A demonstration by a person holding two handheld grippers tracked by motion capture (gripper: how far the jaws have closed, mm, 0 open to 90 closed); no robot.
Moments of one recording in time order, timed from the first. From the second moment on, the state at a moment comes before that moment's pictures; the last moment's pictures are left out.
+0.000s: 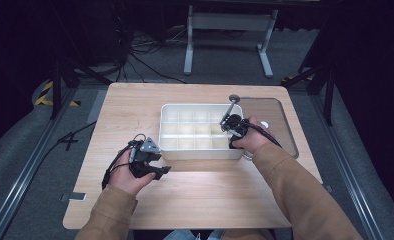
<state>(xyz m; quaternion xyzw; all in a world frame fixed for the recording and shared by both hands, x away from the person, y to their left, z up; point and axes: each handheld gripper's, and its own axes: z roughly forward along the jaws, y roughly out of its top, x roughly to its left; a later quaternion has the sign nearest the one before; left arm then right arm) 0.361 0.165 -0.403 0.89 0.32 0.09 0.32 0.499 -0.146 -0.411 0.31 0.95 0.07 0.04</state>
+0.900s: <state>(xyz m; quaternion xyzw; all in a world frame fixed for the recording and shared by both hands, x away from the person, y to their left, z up) 0.352 0.168 -0.396 0.89 0.32 0.08 0.33 0.440 -0.190 -0.333 0.30 0.91 0.27 0.08</state>
